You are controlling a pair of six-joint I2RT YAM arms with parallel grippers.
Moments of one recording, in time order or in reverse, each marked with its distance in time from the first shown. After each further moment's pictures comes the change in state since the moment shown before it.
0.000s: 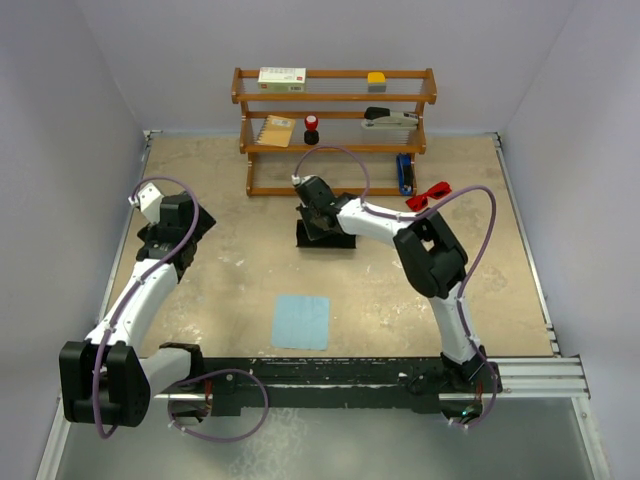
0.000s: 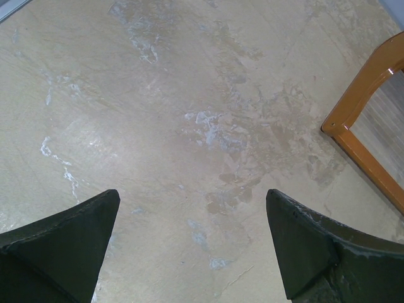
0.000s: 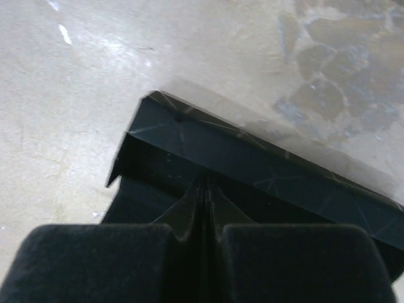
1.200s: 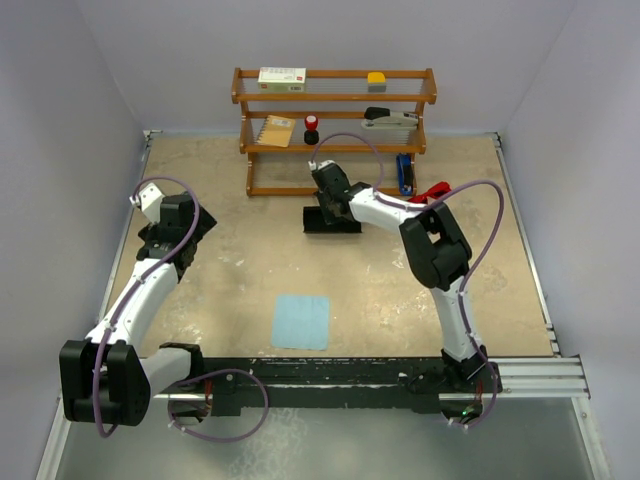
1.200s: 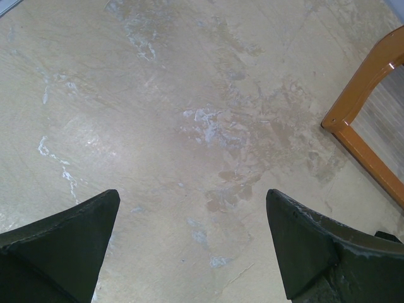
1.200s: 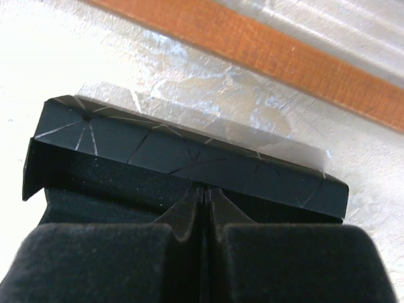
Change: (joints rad) left arm 0.000 0.005 0.000 0.000 0.011 0.007; right arm -0.113 0.013 0.005 0.037 0.096 -0.101
